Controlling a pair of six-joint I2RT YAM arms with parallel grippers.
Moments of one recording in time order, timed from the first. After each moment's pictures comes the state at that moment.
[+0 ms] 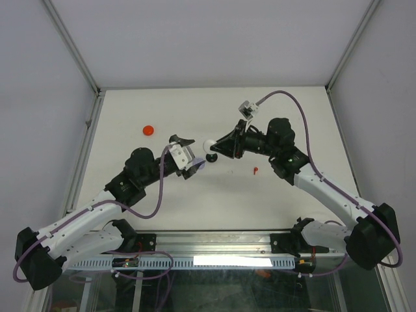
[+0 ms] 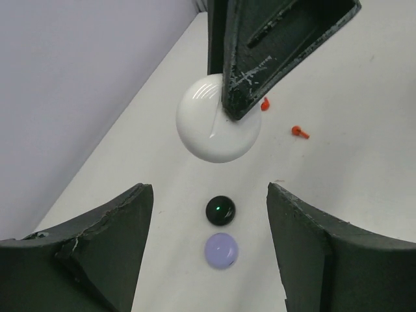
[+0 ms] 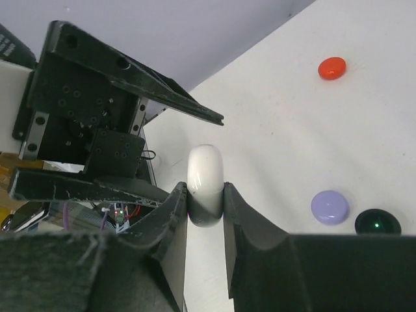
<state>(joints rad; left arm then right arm) -0.78 0.88 0.68 0.11 0.21 0.47 0.61 1.17 0.89 0.17 -0.65 0.42</state>
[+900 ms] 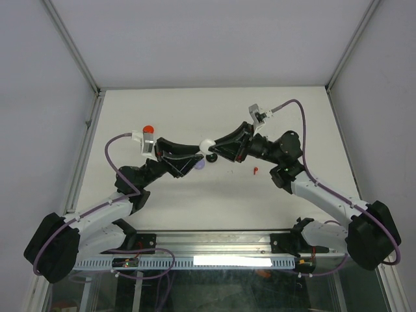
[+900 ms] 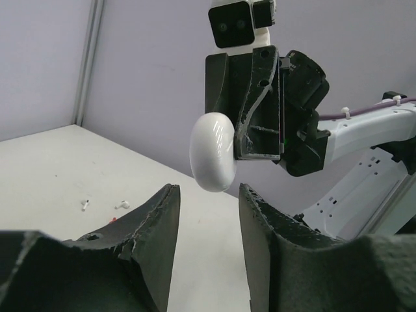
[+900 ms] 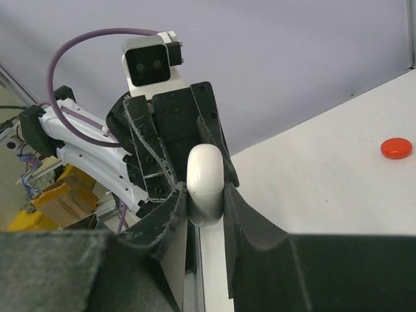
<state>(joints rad) -0.62 1.00 0.34 1.20 0.46 -0.62 0.63 1.14 0.69 0.79 -0.70 0.70</state>
